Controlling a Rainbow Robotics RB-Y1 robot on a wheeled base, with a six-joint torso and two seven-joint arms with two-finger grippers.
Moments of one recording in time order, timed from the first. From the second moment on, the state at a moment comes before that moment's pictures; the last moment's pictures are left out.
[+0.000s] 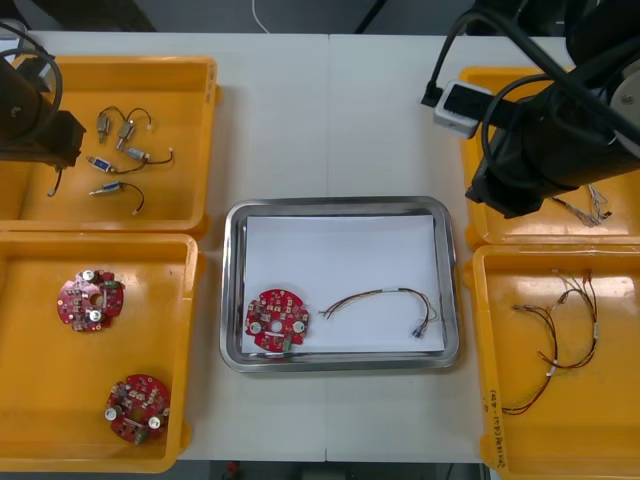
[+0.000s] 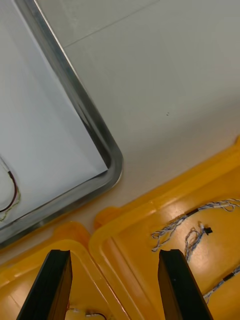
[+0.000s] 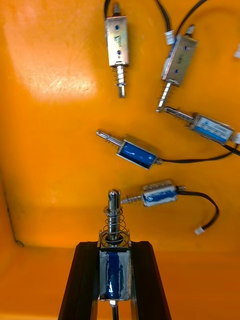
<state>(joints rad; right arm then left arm) -0.69 -0.65 0.13 -2.16 -0.75 1.92 1.93 -0.81 0.67 0.11 -1.31 0.49 1.71 -1.55</state>
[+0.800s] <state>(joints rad) -0.69 -0.68 -0.23 -1.84 -0.63 1.92 1.92 -0.81 0.49 -0.18 -1.79 0.53 1.91 -1.11</state>
